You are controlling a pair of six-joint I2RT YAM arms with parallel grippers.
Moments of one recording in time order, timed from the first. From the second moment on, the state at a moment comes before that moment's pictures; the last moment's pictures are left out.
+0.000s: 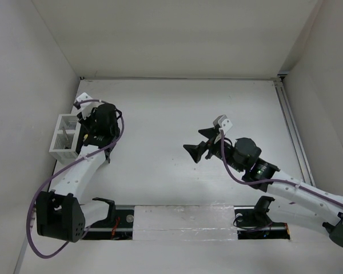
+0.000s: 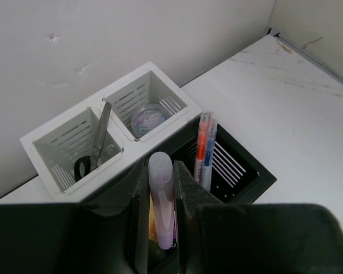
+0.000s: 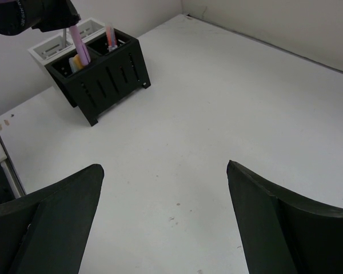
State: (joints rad) left arm -0.20 1.15 0.82 -0.07 -1.07 -0.38; right arm 0.90 0.90 0.64 0.26 0.05 0.13
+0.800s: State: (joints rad) left arm -0.21 1.17 0.80 -0.11 -1.06 -0.40; right arm 0.90 0.87 0.62 0.26 0.05 0.13
